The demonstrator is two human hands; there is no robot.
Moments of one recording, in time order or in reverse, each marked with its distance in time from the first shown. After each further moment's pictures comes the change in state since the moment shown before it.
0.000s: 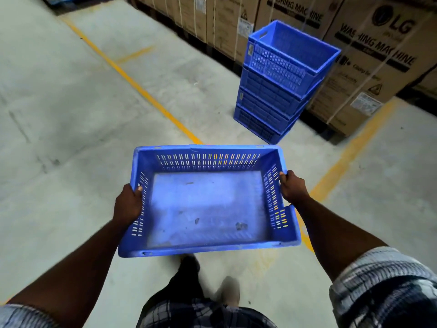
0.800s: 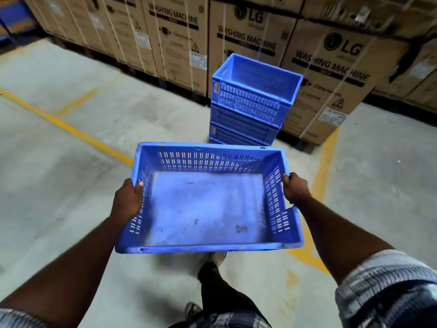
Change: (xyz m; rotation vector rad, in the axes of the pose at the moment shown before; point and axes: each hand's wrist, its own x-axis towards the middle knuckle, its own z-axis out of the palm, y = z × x) left_hand 0.351 0.178 -0.022 0.040 -0.133 0.305; right_hand 0.184 -0.149 -0.055 -0.011 0.135 0.198
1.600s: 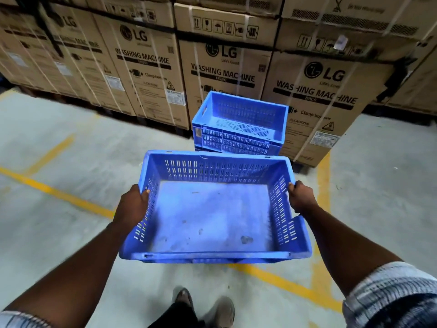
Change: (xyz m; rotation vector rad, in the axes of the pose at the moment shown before) left_hand 0.254 0.163 0.034 0.158 -0.032 0.223; right_hand 0.220 -0.029 -0.068 0.155 0.099 0.206
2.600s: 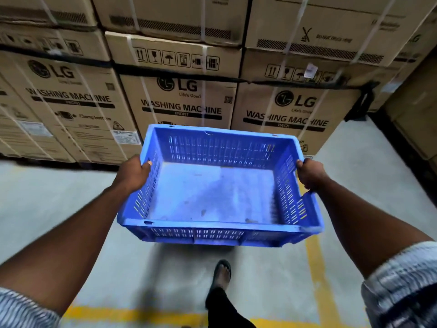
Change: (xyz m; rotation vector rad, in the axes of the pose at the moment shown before) left_hand 0.399 0.200 0.018 -0.069 -0.184 0.285; right_hand 0.249 -0.105 -0.115 -0.181 0.150 0.199
